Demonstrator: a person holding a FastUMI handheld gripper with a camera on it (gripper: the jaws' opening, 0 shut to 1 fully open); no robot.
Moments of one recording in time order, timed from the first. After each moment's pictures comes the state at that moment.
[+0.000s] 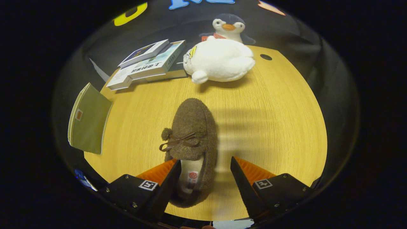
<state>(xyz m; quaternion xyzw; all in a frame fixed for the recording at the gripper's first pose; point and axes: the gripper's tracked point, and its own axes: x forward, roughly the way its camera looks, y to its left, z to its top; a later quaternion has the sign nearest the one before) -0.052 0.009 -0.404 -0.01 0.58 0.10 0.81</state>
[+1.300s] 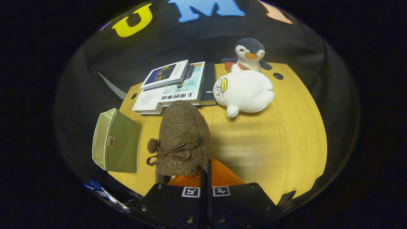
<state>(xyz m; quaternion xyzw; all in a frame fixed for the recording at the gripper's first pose) -0.017 0.107 -0.288 0.04 0.55 0.13 0.83</state>
